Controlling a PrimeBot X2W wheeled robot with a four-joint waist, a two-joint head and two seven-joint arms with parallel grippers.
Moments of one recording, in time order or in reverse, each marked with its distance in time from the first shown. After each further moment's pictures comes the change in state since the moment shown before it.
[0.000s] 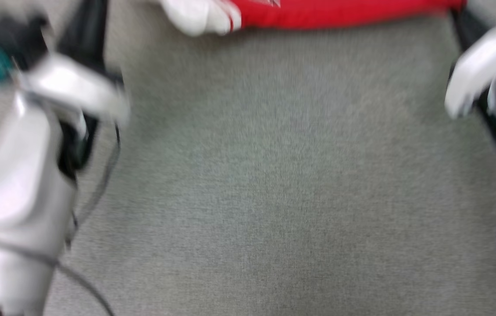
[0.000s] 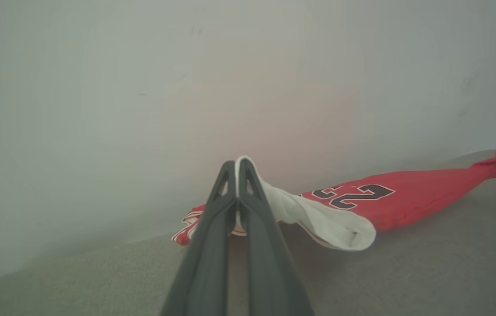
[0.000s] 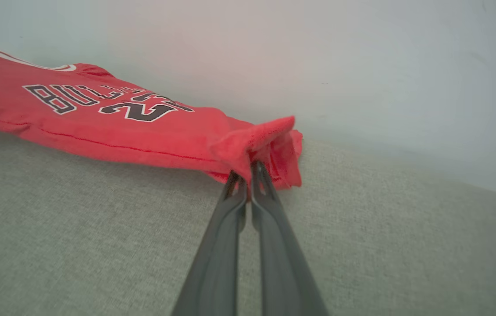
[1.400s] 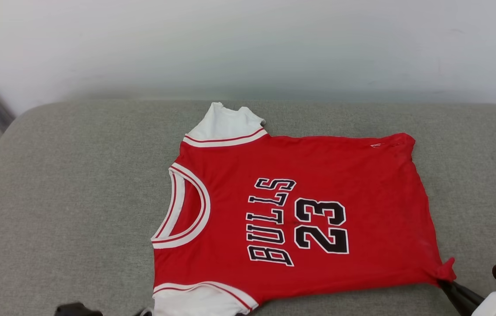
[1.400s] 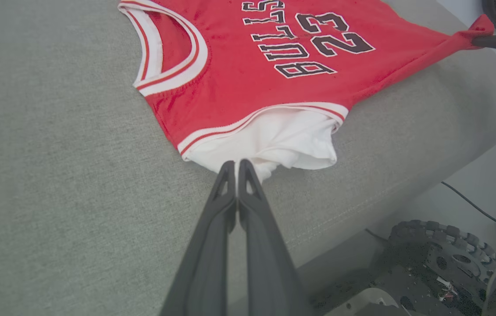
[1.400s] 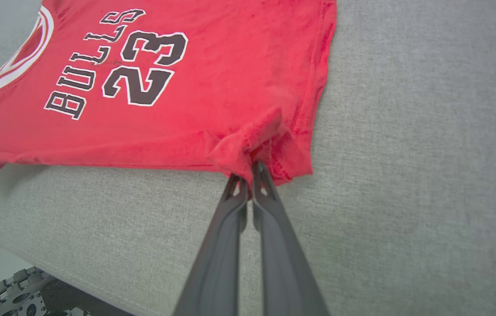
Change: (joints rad) left arm 1.119 0.346 -0.079 -0.663 -0.232 0.086 0.378; right arm 1.099 -0.079 -0.235 -0.669 0.244 0.000 0.338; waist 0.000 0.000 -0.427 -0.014
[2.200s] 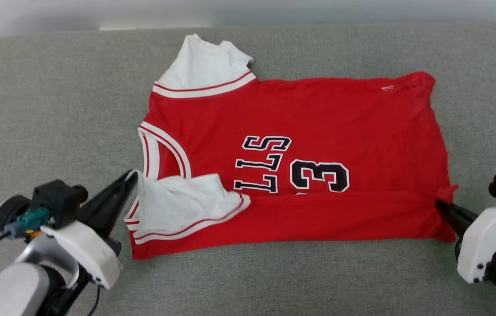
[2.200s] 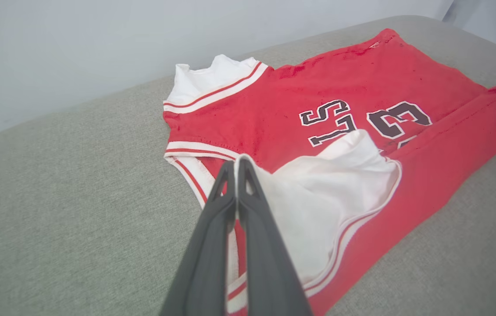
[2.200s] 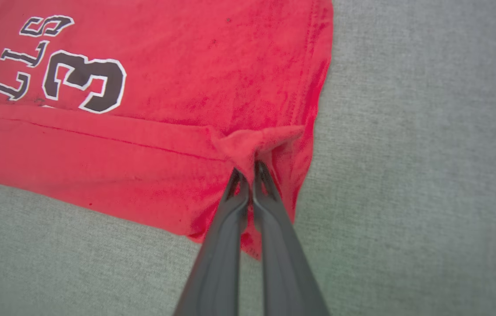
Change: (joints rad) left arm -0.499 -0.072 0.024 0.189 0.114 -0.060 -0.095; right arm -0.295 0.057 -0.043 -0.012 -0.092 0.000 0.203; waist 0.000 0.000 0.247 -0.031
